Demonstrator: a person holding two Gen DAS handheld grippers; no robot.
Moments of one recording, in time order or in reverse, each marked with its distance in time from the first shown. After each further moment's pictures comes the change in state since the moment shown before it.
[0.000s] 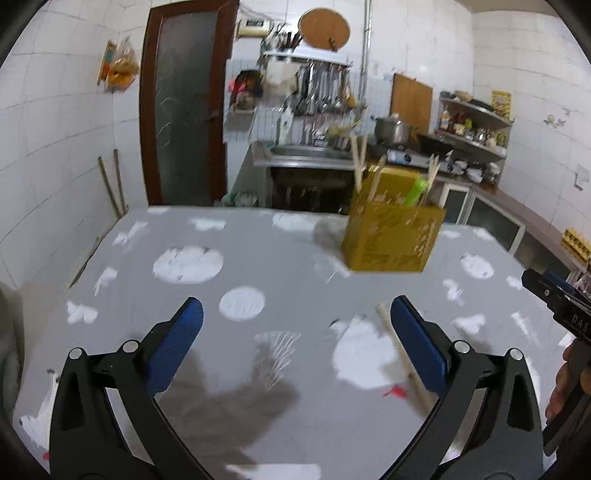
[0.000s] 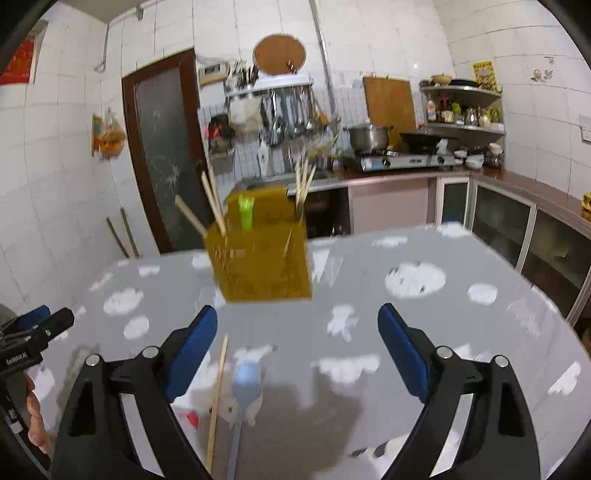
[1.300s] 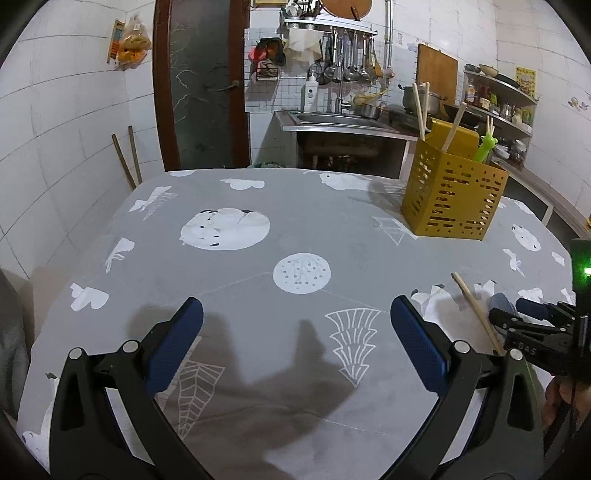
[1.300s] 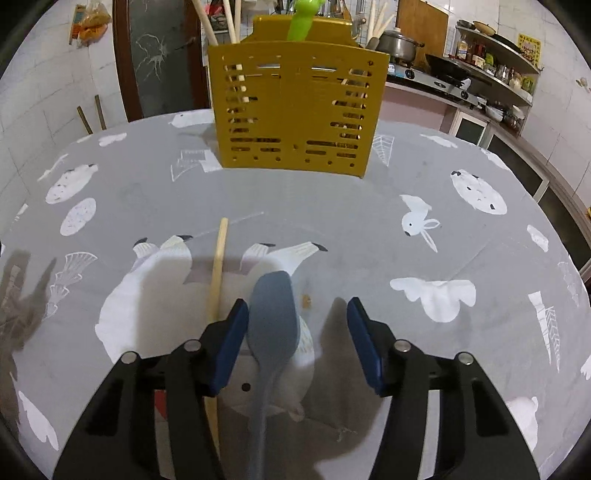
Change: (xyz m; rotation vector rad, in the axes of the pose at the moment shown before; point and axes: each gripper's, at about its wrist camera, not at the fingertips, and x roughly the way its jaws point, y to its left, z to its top) left arm 0.059 0.051 -0.020 0.010 0.100 0.073; right arm 0.123 0.074 -0.060 -0.142 0.418 -0.134
